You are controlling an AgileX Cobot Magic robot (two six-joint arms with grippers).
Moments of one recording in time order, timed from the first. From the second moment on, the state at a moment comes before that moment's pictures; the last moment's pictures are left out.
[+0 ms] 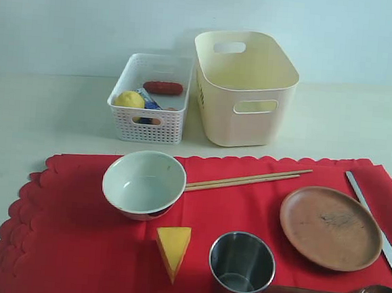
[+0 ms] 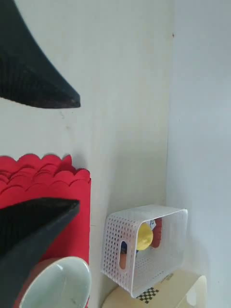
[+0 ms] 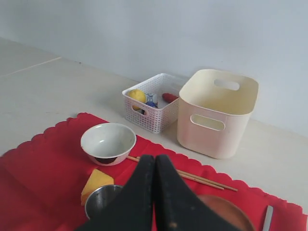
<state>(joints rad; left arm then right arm) -0.06 0.38 -0.31 0.02 0.37 -0.11 0.47 0.11 -0.60 0.19 0.82 -0.19</state>
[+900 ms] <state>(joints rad) -0.06 0.50 -0.44 0.02 0.37 -0.11 0.47 0.11 -0.54 0.18 0.78 -0.21</state>
